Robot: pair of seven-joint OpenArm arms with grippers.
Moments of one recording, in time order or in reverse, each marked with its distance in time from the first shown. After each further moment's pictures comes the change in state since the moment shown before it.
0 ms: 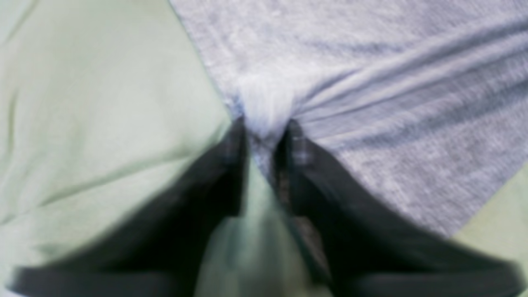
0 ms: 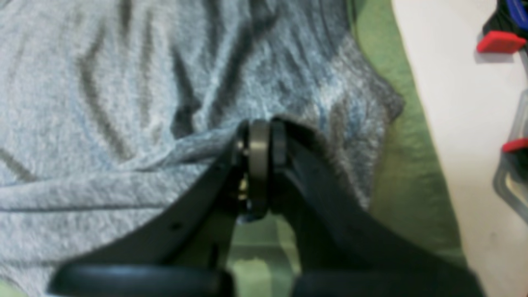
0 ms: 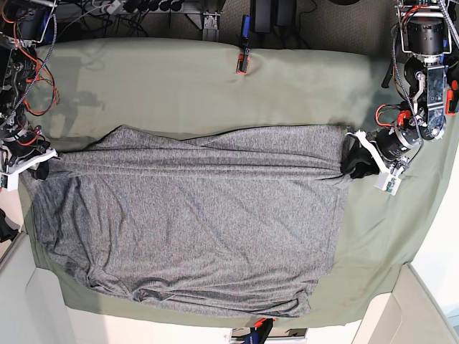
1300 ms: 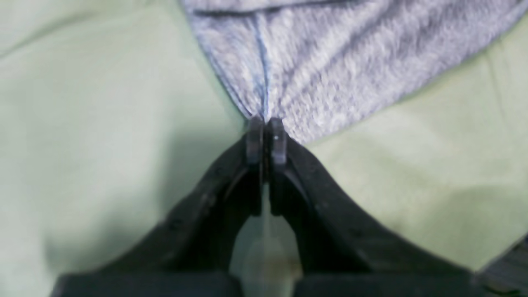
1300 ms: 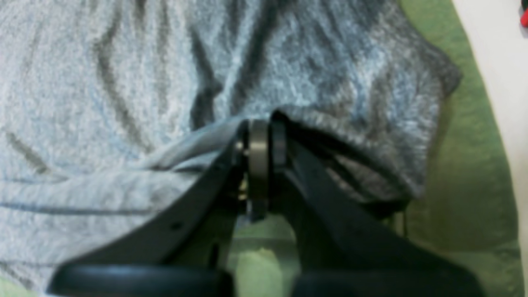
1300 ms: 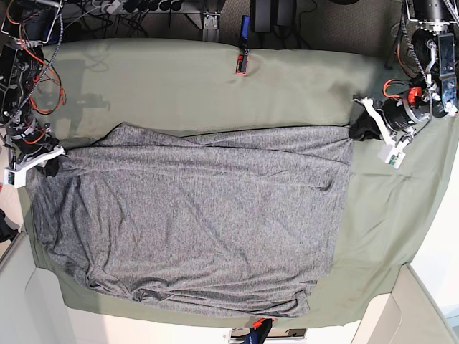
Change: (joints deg) left arm 12.9 -1.6 -7.2 16.6 -12.9 0.3 21.1; right arm -0.1 -2.0 0.7 -1.0 2.0 1.7 -1.1
